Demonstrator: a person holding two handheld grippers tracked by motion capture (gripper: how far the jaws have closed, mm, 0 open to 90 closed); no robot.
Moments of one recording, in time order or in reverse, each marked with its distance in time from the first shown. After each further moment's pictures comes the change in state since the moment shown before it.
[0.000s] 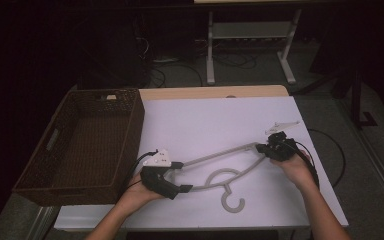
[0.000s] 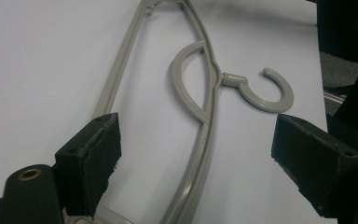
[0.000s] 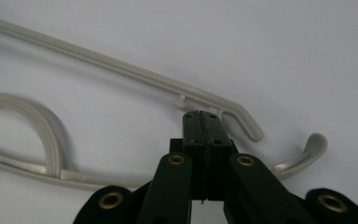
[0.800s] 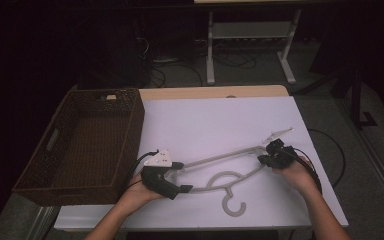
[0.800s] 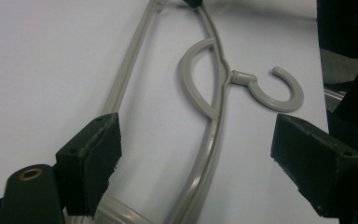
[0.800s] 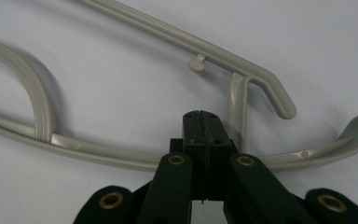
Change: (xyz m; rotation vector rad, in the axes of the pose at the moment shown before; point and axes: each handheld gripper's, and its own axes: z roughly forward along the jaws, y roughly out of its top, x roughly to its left) left arm 0.001 -0.001 0.002 0.017 -0.010 0.008; right arm 0.009 -0.018 0.004 0.142 0.011 -0.027
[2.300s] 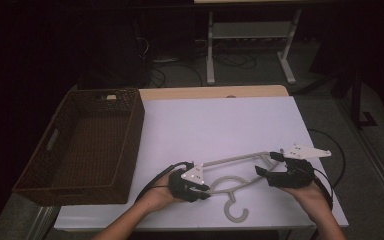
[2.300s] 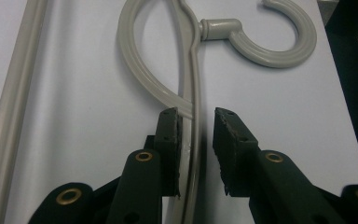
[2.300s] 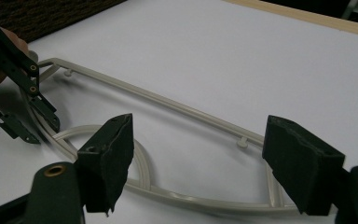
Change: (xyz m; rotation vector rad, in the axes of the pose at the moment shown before) left arm -0.023 0.012 0.068 0.237 -0.135 0.281; right arm 0.038 -0.036 -0.061 -0.430 0.038 0.020
